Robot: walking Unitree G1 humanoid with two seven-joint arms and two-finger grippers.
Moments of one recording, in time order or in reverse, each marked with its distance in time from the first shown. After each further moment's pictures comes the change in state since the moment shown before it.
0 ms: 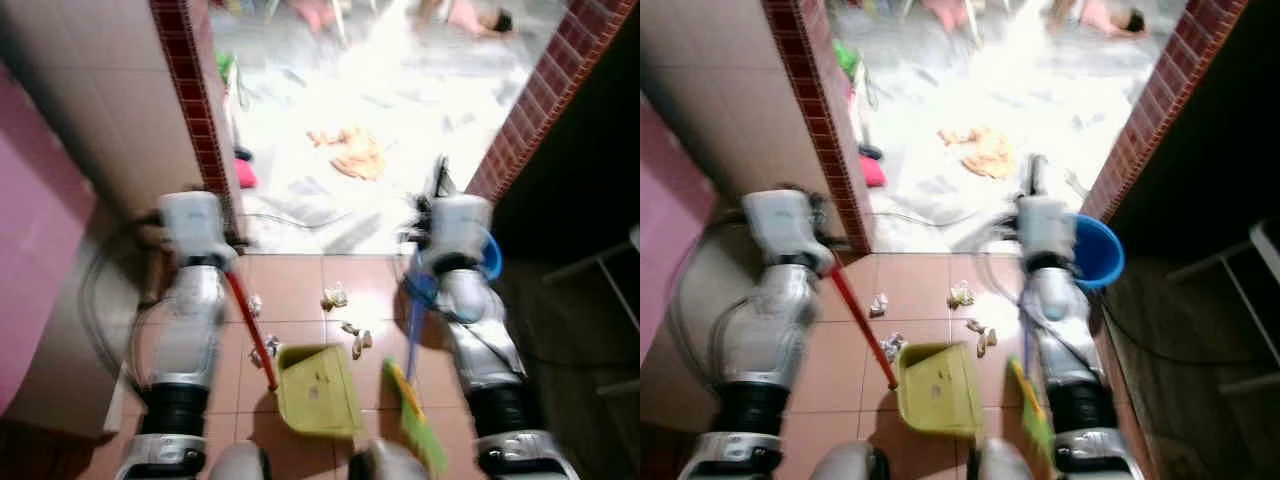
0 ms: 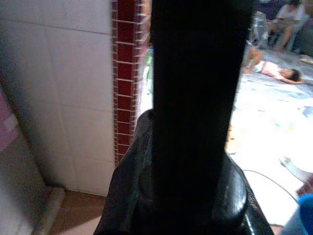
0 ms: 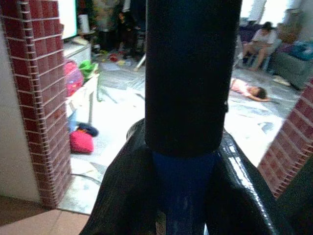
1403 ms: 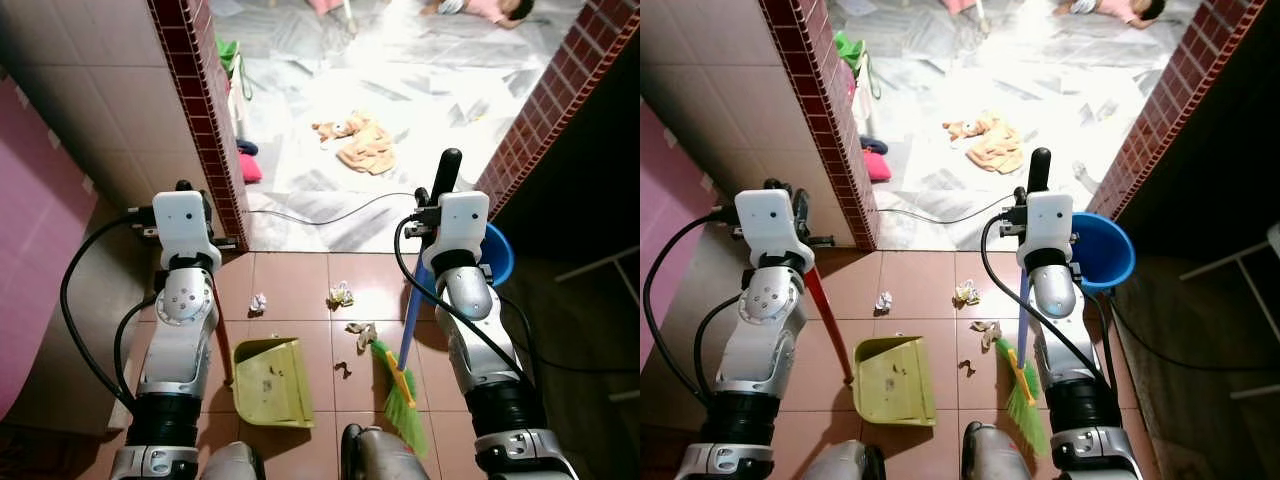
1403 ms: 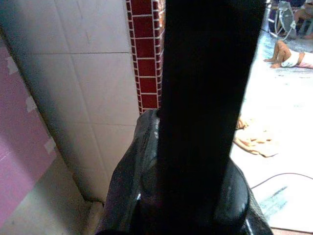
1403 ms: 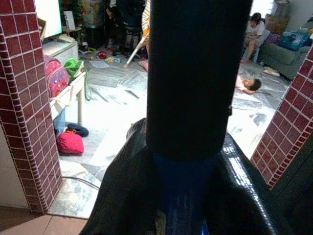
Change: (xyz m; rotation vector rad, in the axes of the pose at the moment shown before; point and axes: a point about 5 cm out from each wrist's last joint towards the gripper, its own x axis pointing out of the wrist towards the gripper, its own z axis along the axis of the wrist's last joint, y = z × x) left arm -0.006 0.005 0.010 0.147 -0.057 0.036; right arm 0.002 -0.014 0.003 -0.001 0.001 -0.098
